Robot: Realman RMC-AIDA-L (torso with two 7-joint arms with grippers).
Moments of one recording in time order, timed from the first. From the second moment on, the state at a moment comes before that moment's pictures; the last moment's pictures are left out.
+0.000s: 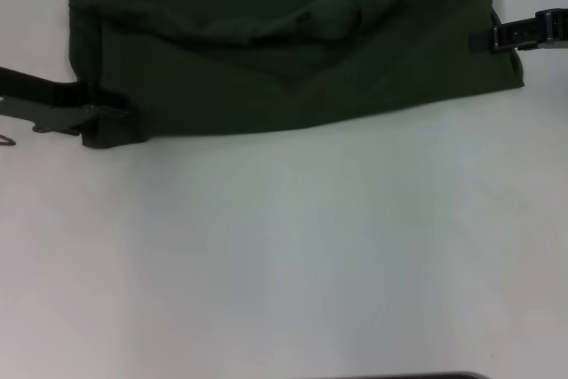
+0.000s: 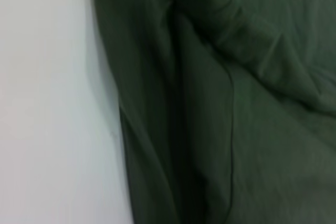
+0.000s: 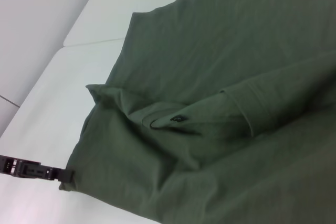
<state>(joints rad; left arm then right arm) -0.76 -1.94 0.67 0.51 2.54 1.31 -2.55 0.61 1.94 -0.64 -0.90 -2.27 -1.62 2.30</state>
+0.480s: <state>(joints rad) -0.76 -1.94 0.73 0.53 2.54 1.34 -2.56 0.61 1.92 -0.64 -0.89 -2.28 -1.64 2.32</state>
